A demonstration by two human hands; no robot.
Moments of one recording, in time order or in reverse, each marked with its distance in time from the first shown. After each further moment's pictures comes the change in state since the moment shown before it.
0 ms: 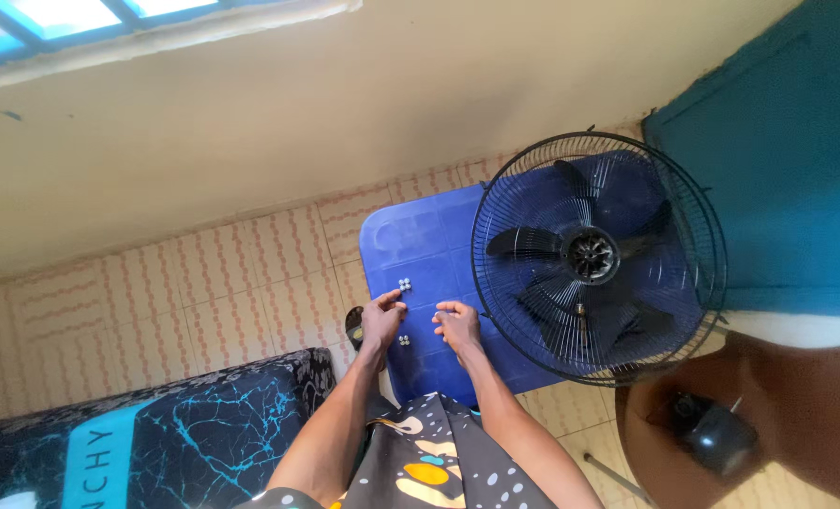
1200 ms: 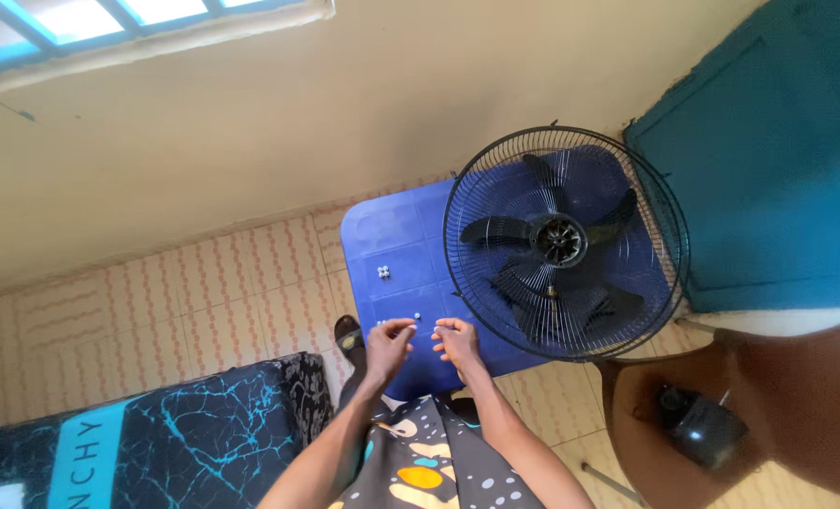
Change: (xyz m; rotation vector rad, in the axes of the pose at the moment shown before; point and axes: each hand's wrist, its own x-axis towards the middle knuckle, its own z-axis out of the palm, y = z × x) left_hand -0.143 0.014 0.040 0.150 -0.069 0.071; right_hand -0.048 0.060 -0.063 0.039 -0.030 -0.005
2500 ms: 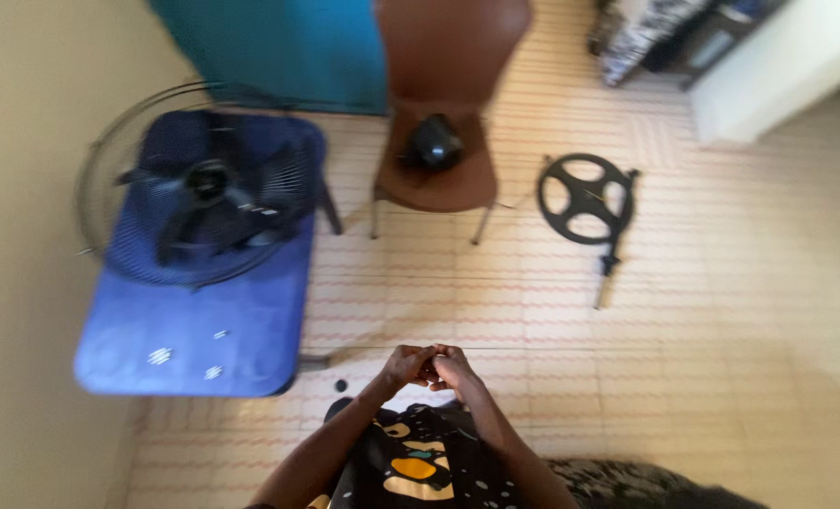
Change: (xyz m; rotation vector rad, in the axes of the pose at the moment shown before) left_hand -0.270 -0.173 0.067 0.778 -1.483 -0.177; right_hand -0.360 0.325 0.013 0.843 0.558 0.126
